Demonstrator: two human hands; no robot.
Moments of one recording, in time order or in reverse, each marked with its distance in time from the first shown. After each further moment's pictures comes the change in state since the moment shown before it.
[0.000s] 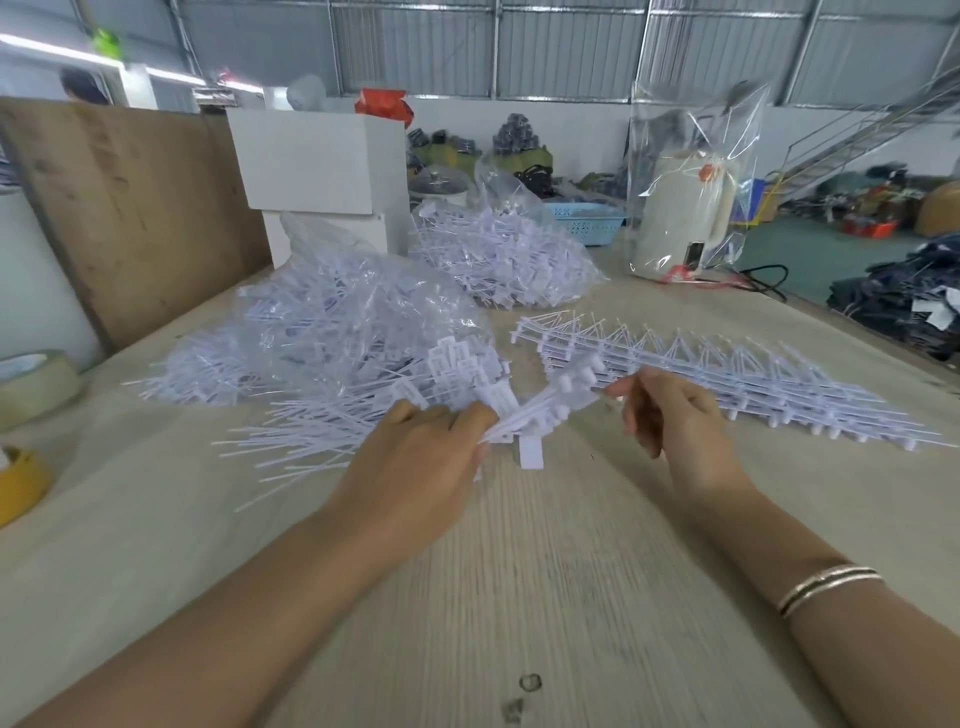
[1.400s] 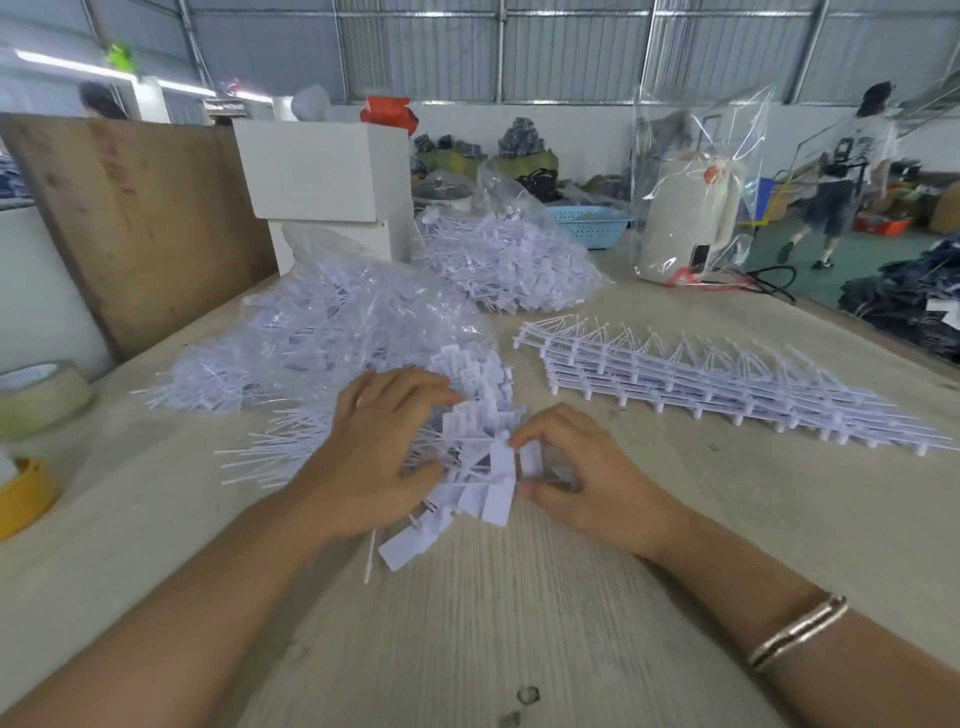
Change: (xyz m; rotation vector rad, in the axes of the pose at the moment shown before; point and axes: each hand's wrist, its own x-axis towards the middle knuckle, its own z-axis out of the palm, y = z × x) left_hand -0.003 -0.043 0.004 -0.338 -0.077 -0.114; right_hand -0.017 0.005 0.038 -0.709 -0.523 -0.332
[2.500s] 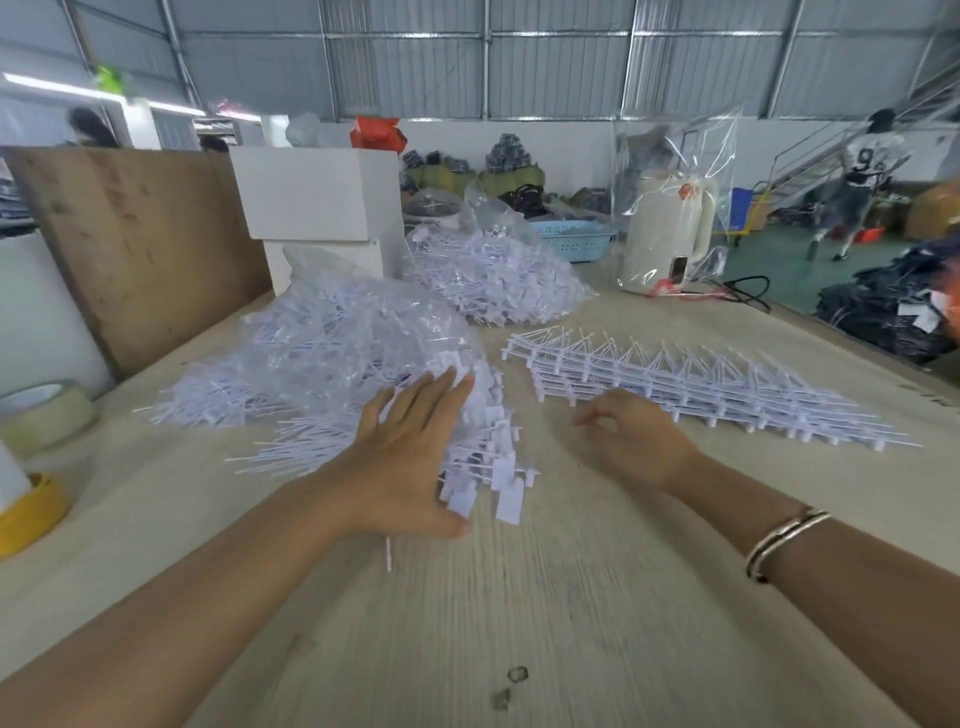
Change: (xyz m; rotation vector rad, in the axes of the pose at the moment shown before) left_hand 0.012 0.008 0.006 0.233 -0.287 0.011; right_hand 0.012 0.049 -0.041 -0.193 0.044 0.334
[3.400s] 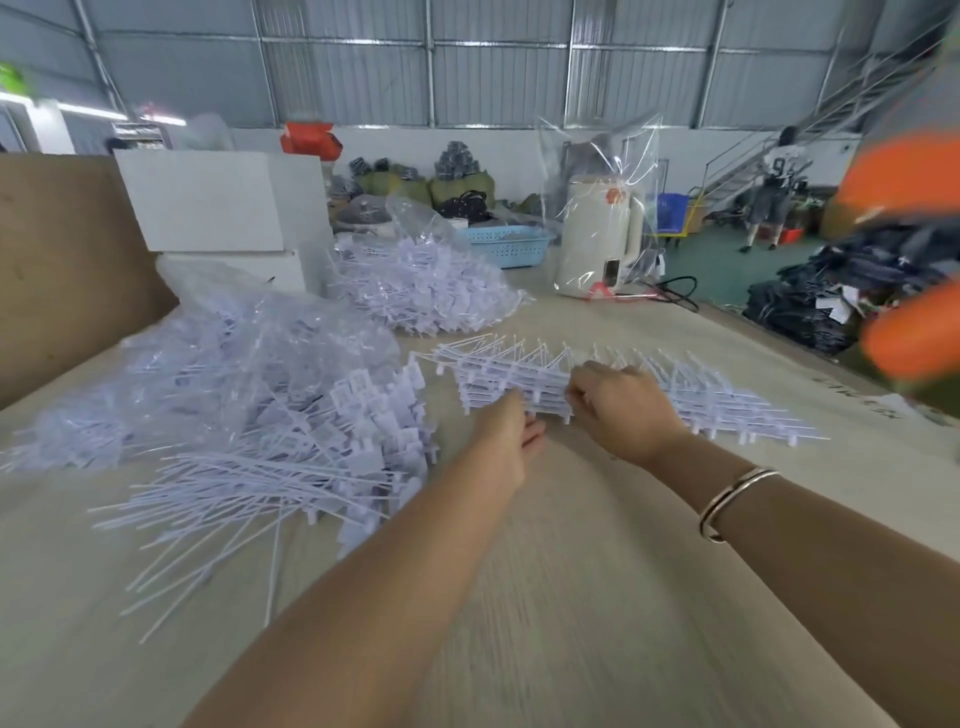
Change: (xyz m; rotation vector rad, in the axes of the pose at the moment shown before) left_hand 0.160 0.133 0.041 -1.935 0.140 -0.805; right_hand 0.017 0.064 -0.039 -0.465 0.243 -0.185
